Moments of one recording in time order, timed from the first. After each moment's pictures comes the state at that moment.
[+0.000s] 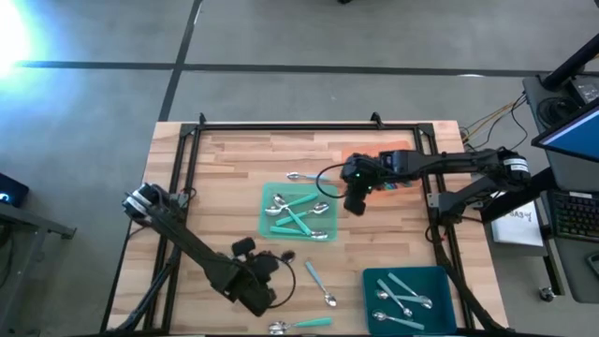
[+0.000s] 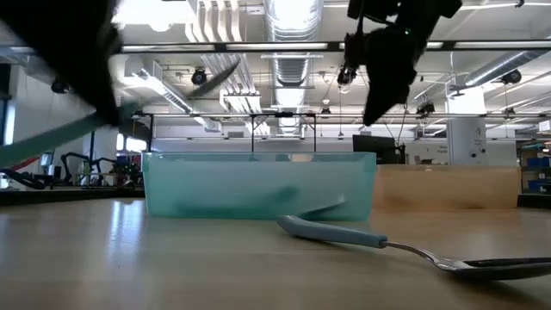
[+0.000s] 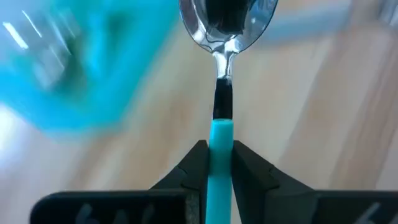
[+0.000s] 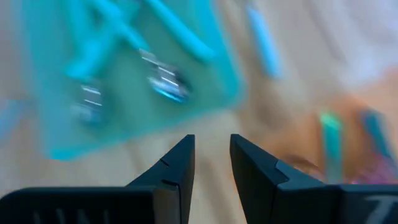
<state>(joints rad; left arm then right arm) -0.66 1.88 1.40 -0.94 -0.47 -1.08 -0.13 1.39 1.07 -0.71 0.00 0.23</state>
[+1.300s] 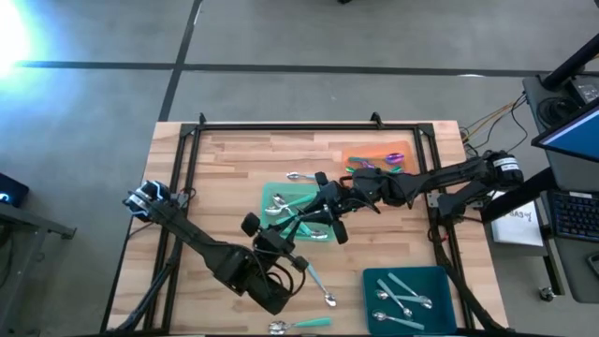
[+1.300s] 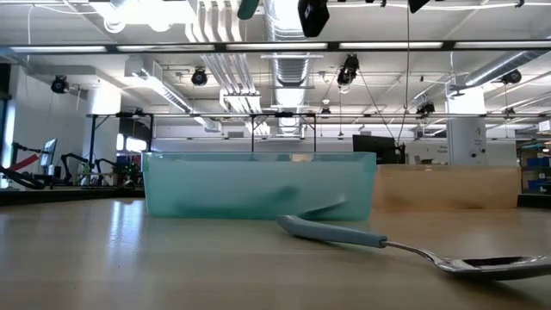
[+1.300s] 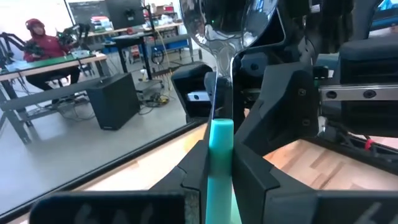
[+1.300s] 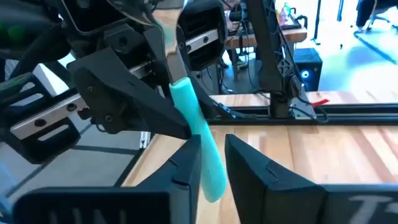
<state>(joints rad) -0.60 1.88 1.68 -0.80 -1.43 -0.96 0.08 1.47 1.01 0.36 -0.24 0.13</state>
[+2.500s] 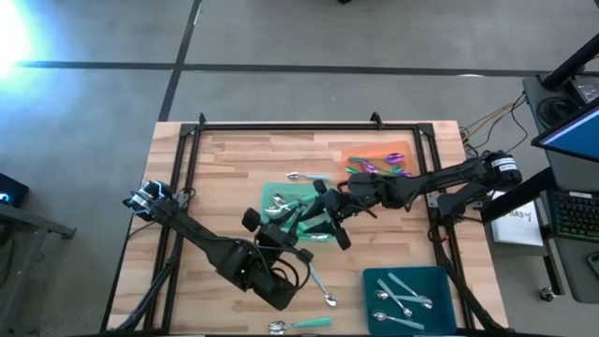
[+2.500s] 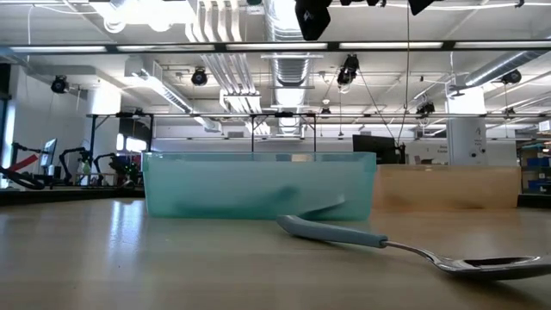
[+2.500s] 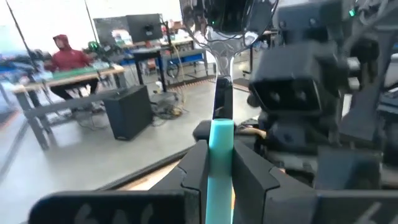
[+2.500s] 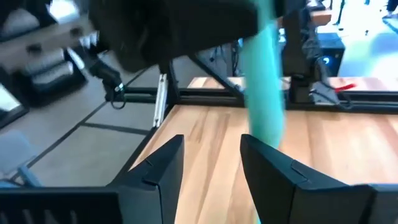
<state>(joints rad) -0.57 1.90 1.75 -0.80 -1.51 -0.90 0.10 1.49 1.01 0.30 -0.30 0.10</state>
